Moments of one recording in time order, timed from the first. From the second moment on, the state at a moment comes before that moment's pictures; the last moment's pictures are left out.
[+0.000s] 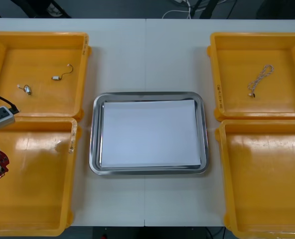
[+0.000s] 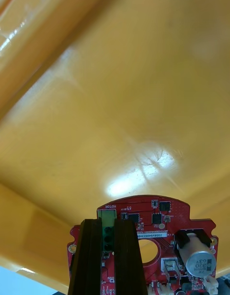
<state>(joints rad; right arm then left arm) -0.28 -0.80 -0.33 -2.08 -0.91 1.92 1.43 -0.10 0.95 0.14 -2.04 0.91 1.79 -1.98</state>
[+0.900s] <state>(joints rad) -0.37 -0.96 -0.23 -2.15 -1.14 1.92 1.43 -0.39 0.79 0.00 -2.20 0.91 1.91 -1.65</state>
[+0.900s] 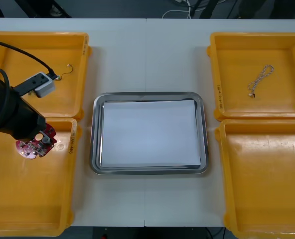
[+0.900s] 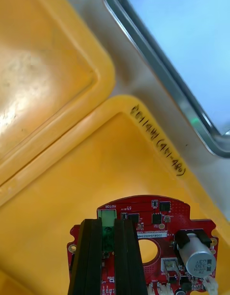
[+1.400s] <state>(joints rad) -0.56 -0.97 0.04 -2.18 -1.18 1.92 1.43 -0.56 0.71 -0.19 -2.20 0.93 1.91 -1.54</state>
